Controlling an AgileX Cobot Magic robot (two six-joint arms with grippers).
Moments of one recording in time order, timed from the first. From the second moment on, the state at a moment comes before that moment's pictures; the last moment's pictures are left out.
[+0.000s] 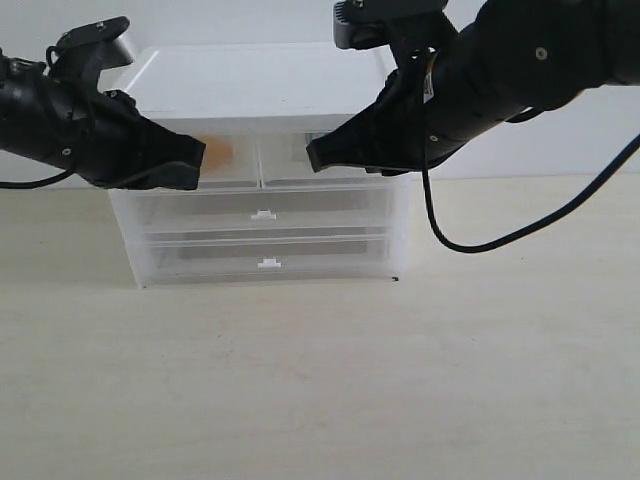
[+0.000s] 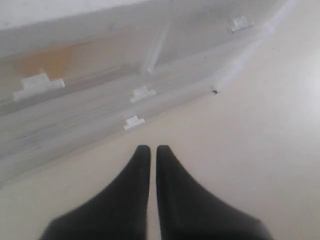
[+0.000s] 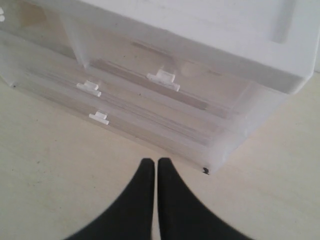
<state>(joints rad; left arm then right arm) -0.28 1.59 -1.16 -0.68 0.53 0.61 0.62 1.62 -1.29 -0.27 0.49 0.33</state>
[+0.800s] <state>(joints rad) -0.38 0.78 -0.41 -1.38 0.36 1.20 0.63 1.13 -0.69 -0.21 -0.05 0.43</state>
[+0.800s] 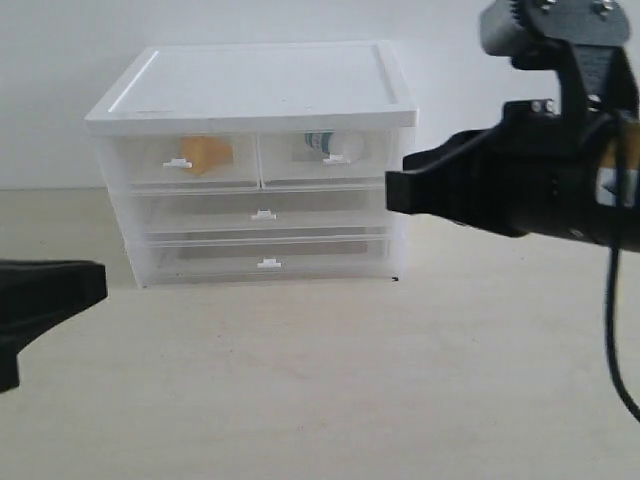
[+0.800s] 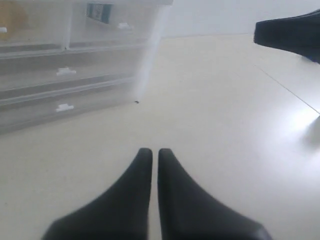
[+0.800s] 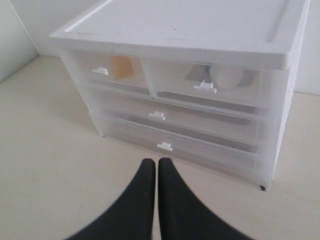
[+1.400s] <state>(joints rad) -0.38 0.62 -0.23 -1.48 0.37 1.23 0.63 0.68 -0.23 -0.17 -0.39 0.46</state>
